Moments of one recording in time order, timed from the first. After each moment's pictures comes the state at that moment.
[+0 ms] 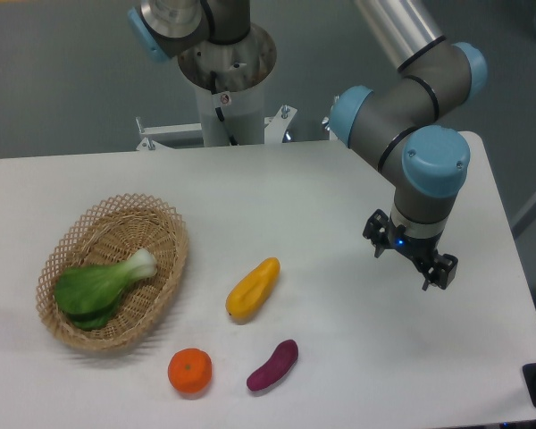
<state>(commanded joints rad) 2.63 -2.04 -1.50 -1.07 1.59 1.39</state>
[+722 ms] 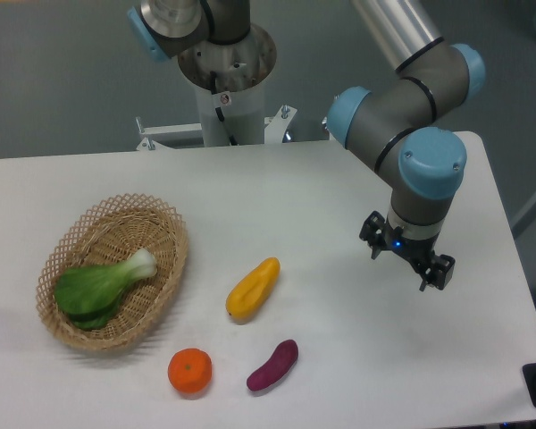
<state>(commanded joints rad) 2.56 -2.04 -1.50 -1.07 1.58 1.23</state>
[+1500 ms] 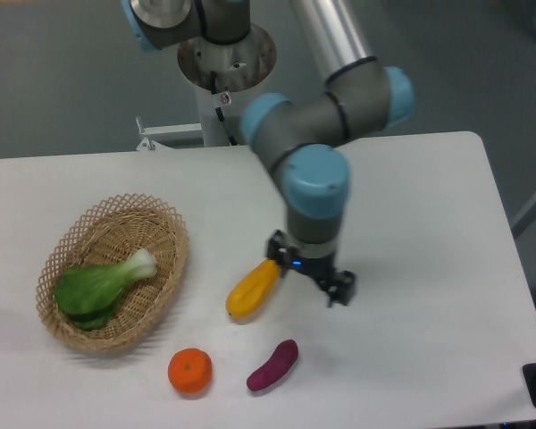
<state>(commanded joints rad) 2.30 -1.94 -1.61 -1.06 1.53 0.98</state>
